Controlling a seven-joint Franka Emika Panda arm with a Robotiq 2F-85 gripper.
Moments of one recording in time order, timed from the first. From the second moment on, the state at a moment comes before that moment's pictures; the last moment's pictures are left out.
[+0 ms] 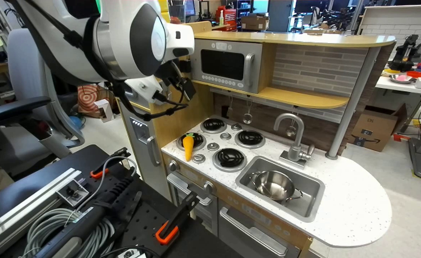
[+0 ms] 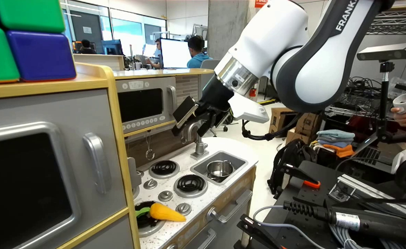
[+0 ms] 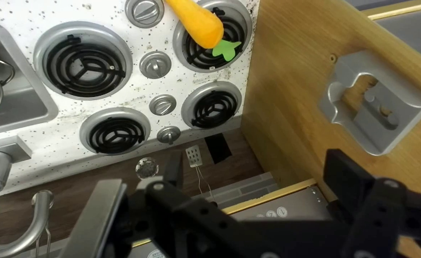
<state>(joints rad) -0.40 0.31 0.39 -2.56 -0.67 3.46 0.69</state>
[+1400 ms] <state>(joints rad) 0.30 0.71 -0.16 -2.07 -1.00 3.19 0.67</state>
